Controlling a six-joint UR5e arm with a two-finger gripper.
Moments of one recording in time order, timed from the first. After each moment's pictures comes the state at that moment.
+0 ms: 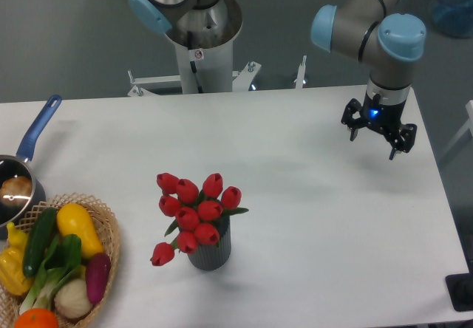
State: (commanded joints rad) arm 2.92 -1.90 -1.81 -0.82 1.48 1.58
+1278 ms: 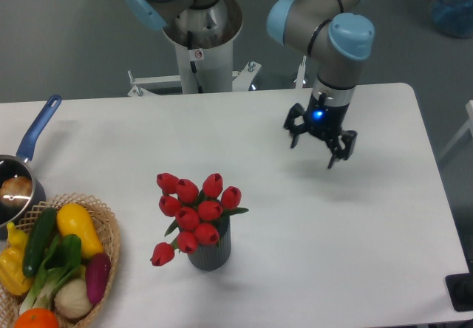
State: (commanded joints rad) arm 2.77 -1.76 -1.97 -0.82 0.96 1.39
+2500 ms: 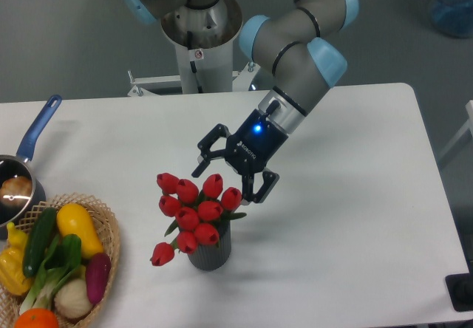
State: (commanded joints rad) arm 2.63 -1.87 -1.87 -0.82 0.51 1.35
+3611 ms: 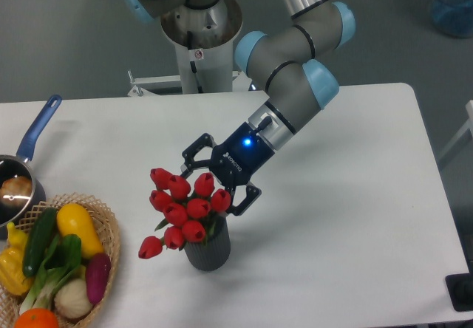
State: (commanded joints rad) arm 2.60 -1.90 -1.88 -0.82 0.40 1.24
